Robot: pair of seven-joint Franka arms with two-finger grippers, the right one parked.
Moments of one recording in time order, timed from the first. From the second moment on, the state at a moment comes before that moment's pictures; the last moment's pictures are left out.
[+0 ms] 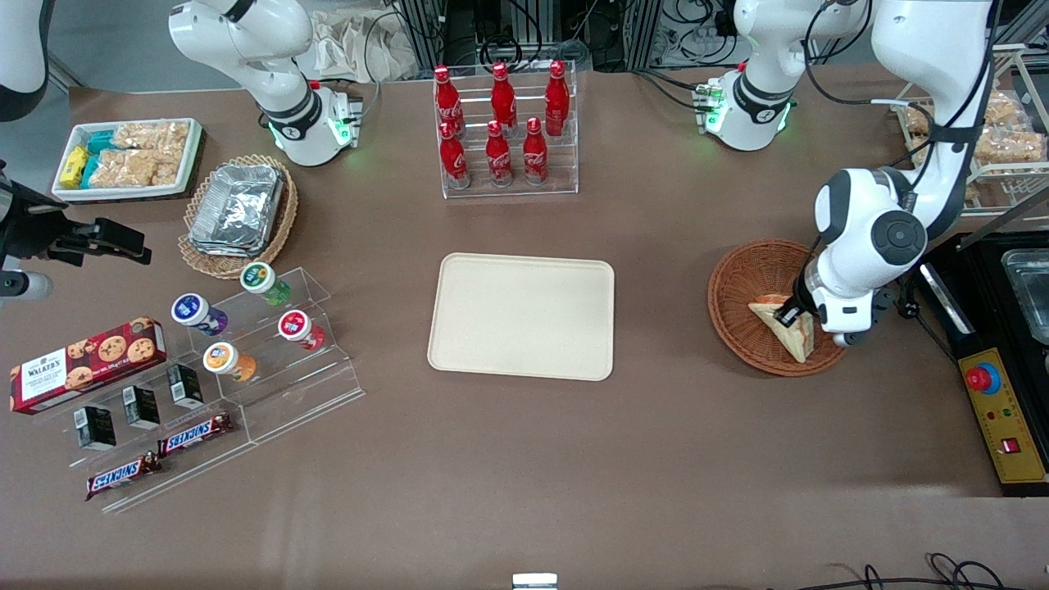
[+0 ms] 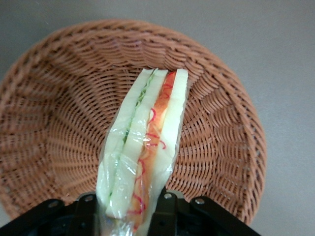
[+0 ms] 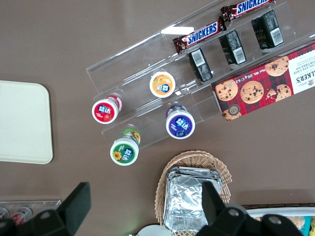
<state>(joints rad) 0.00 0.19 -0.07 -2.26 0.05 2.34 -0.88</state>
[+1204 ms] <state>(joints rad) -0.02 0.13 -0.35 -1.57 -0.03 1.64 -0.63</state>
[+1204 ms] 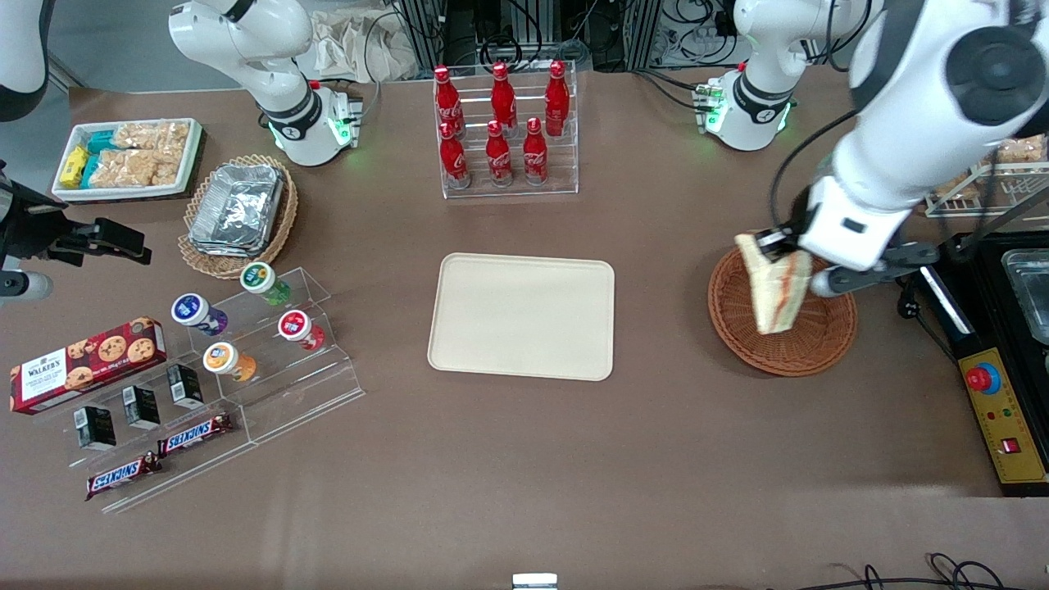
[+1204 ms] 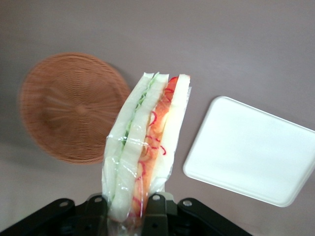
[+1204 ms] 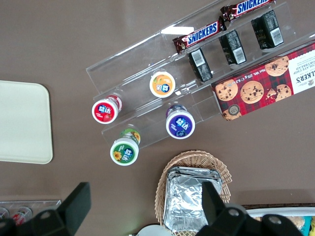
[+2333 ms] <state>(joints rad) -0.32 0.59 -0.39 -1.68 0.18 2.15 -0.89</state>
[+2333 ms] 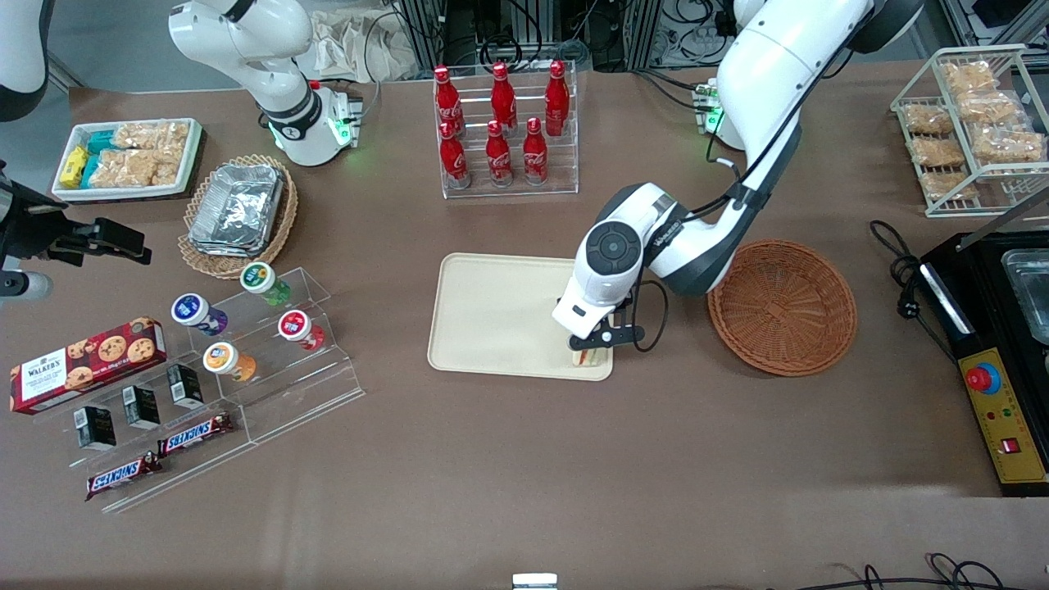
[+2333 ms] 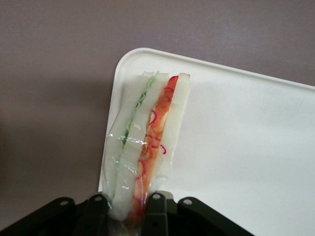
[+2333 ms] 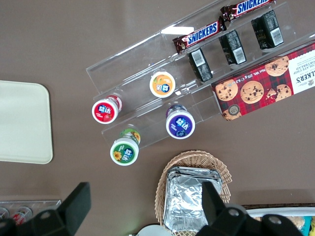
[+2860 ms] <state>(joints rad) -0.32 0.65 -0.39 -1.69 0.25 2.15 -0.95</state>
